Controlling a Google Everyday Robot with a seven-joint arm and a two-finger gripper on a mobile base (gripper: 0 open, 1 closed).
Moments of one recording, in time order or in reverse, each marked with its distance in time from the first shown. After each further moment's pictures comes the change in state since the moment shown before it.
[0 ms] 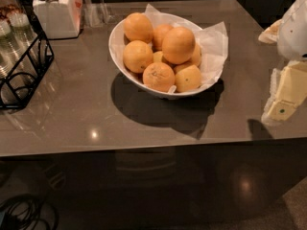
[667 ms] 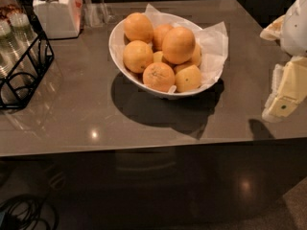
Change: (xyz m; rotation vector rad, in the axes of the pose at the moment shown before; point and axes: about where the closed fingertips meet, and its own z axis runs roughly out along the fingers) arm -0.001 -0.004 -0.004 -0.001 -0.027 0.014
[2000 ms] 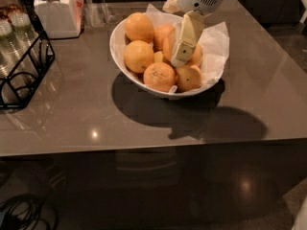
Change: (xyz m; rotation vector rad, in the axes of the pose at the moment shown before) arm -0.190 -0.083 0.062 -0.166 -0.299 -0.263
